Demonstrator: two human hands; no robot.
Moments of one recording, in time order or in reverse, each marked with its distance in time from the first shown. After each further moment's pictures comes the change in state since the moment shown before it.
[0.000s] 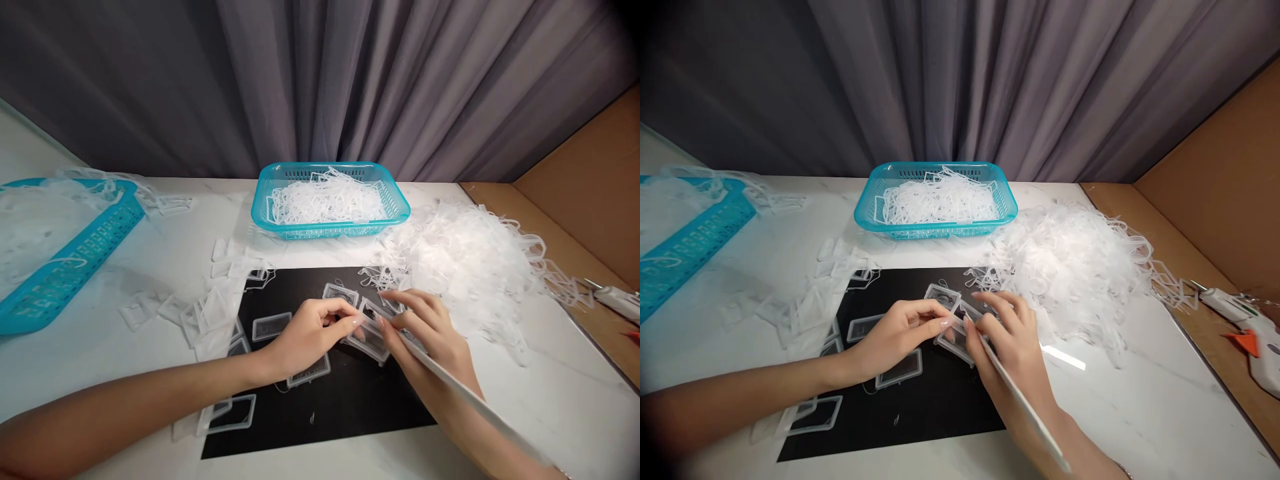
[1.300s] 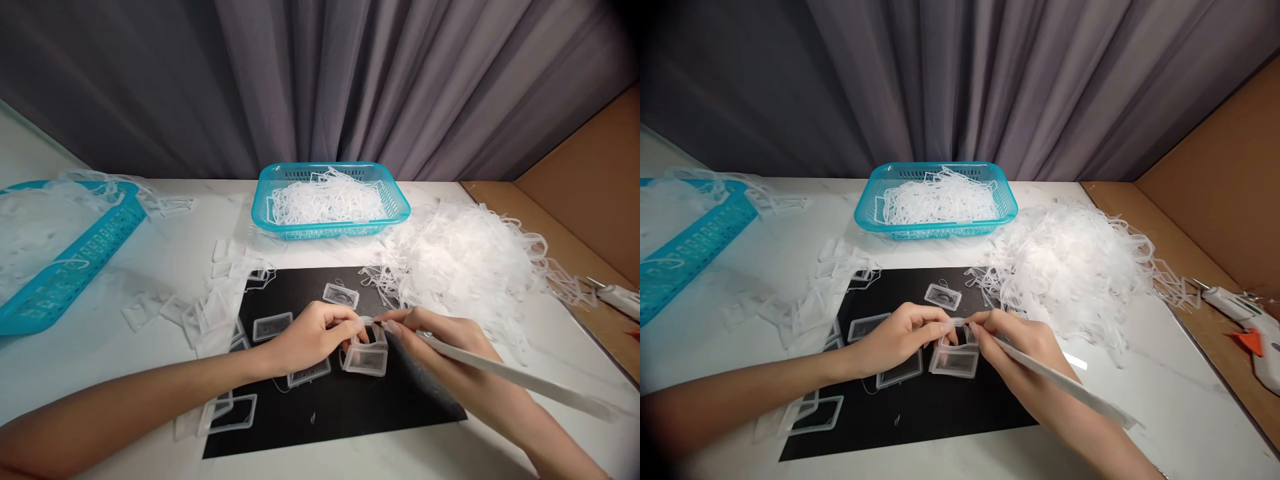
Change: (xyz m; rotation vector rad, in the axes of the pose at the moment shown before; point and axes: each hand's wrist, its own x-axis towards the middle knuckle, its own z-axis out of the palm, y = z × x) left_hand 0.003 -0.003 -0.004 0.030 -0.138 -0.025; right_hand 0.015 -0.005 -0.036 0.273 -0.394 0.301
